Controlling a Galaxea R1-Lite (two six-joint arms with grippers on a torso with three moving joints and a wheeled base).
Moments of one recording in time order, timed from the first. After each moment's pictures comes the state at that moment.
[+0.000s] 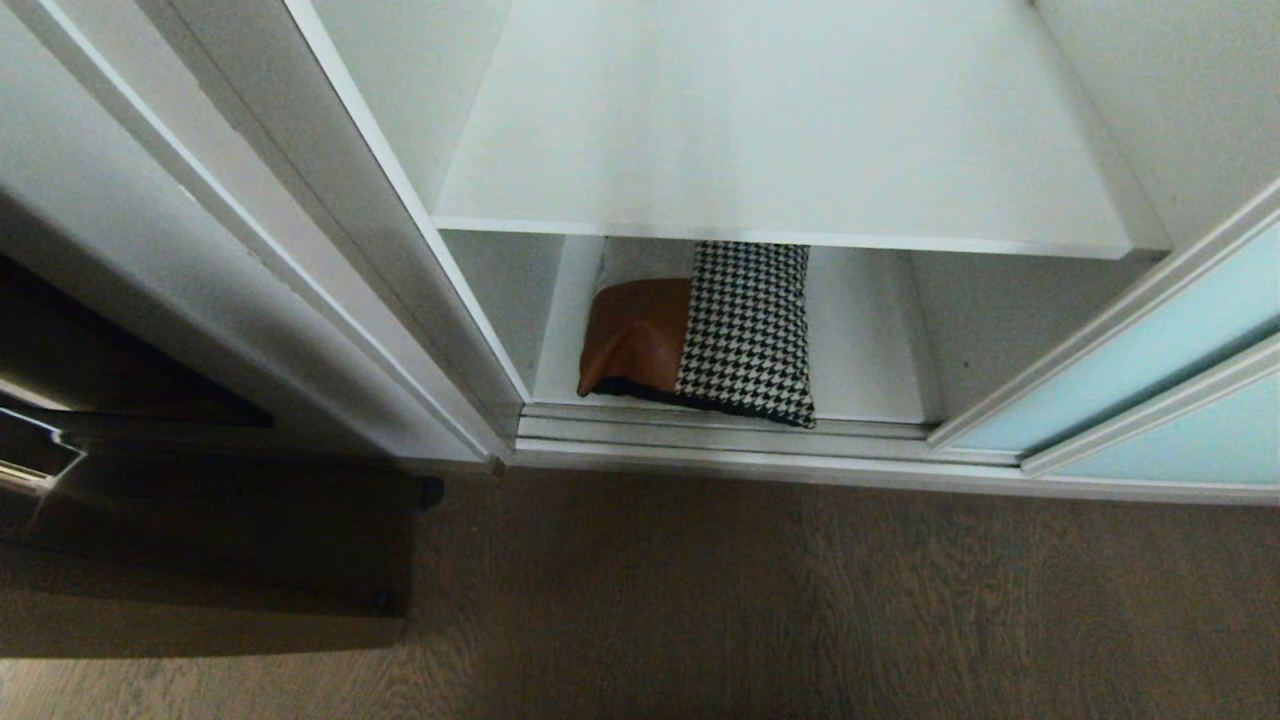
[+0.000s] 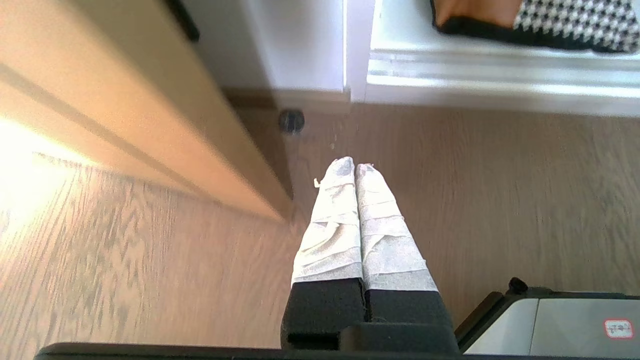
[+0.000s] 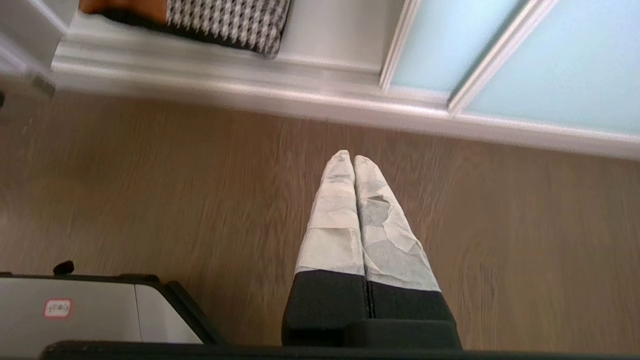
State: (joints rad) left arm 0.01 0.00 0.00 0.00 -0.01 0.04; right arm 0.00 0.00 0.00 0.00 -0.01 0.00
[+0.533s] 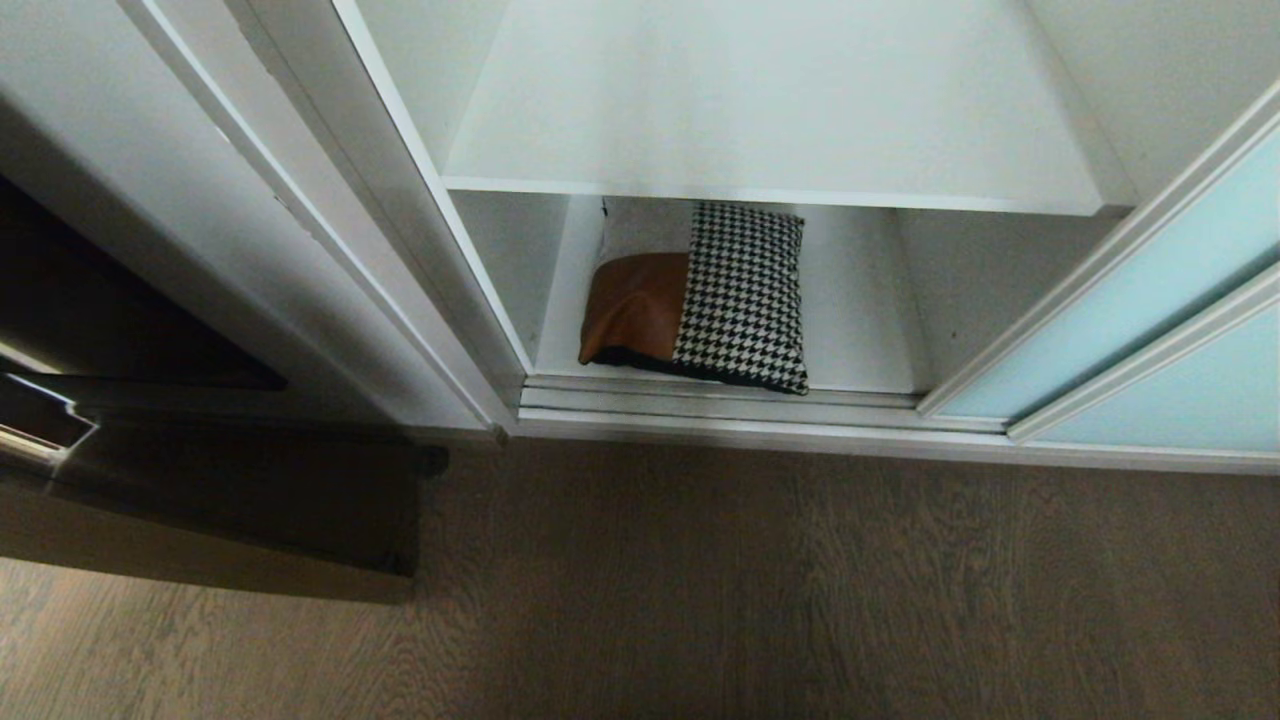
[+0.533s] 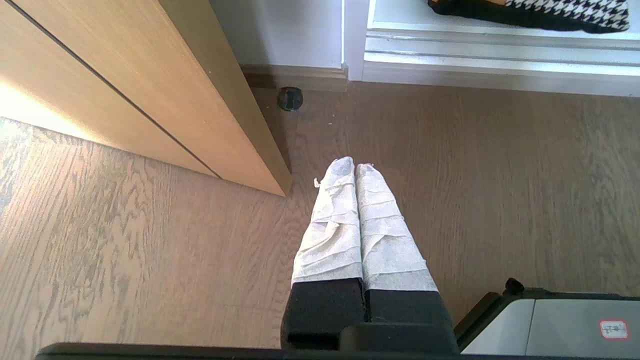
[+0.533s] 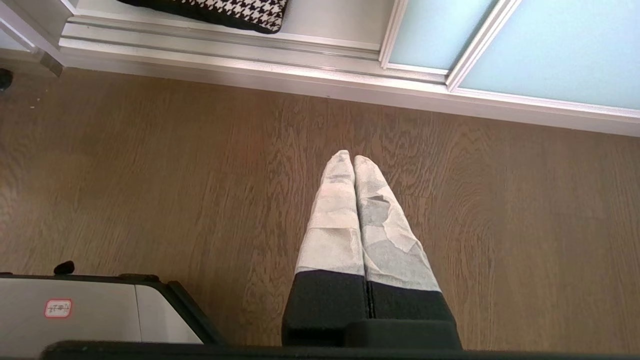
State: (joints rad) left arm 0.01 0.00 0.00 0.00 0.00 0.03; right arm 0.00 0.00 0.00 0.00 -0.01 0.00
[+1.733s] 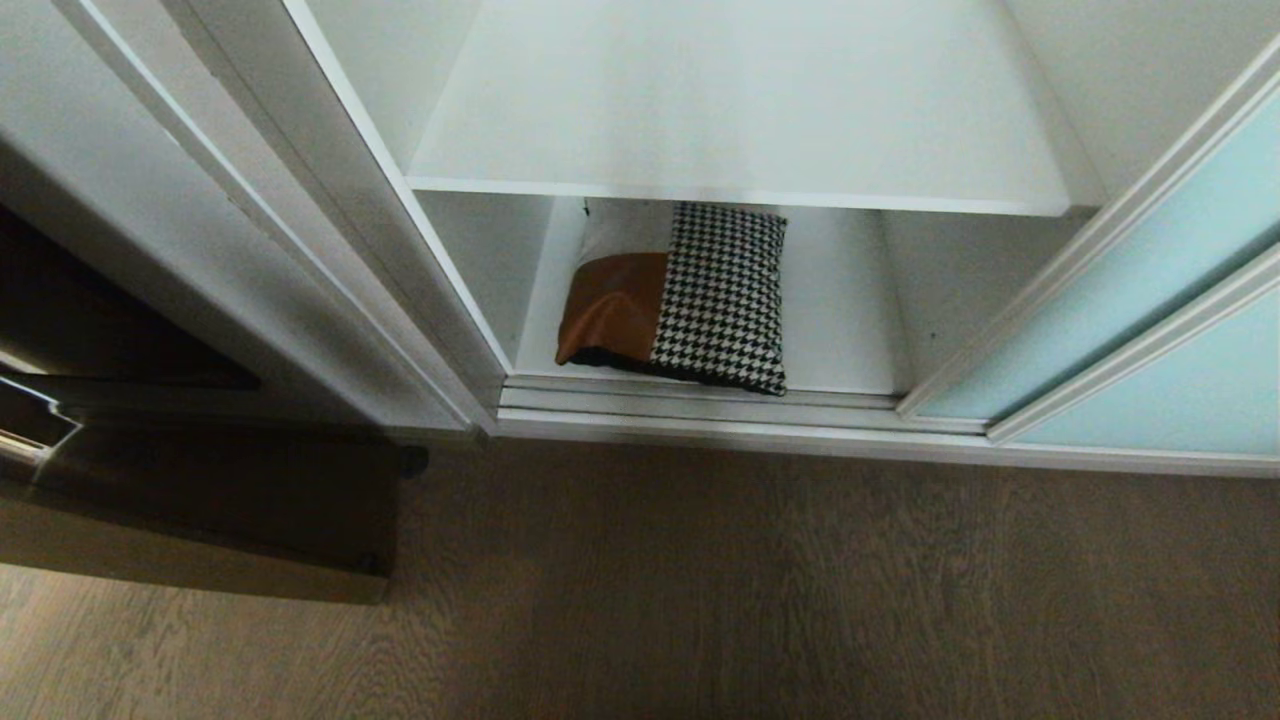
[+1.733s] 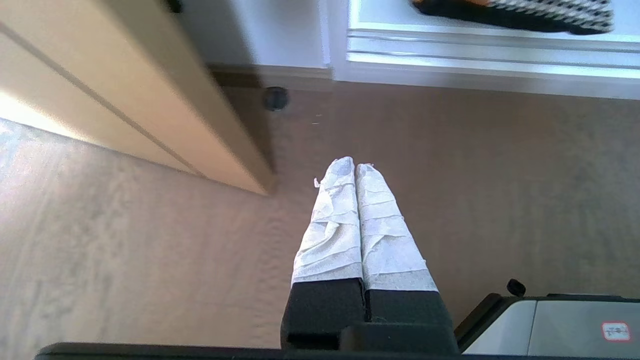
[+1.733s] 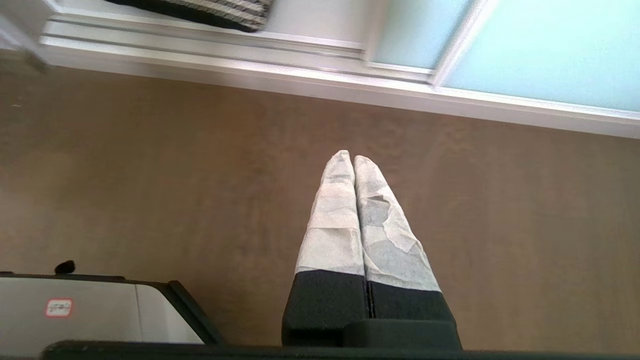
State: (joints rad) left arm 0.02 0.00 0.00 0.00 0.00 0.03; right arm 0.00 0.00 0.00 0.00 -0.01 0.00
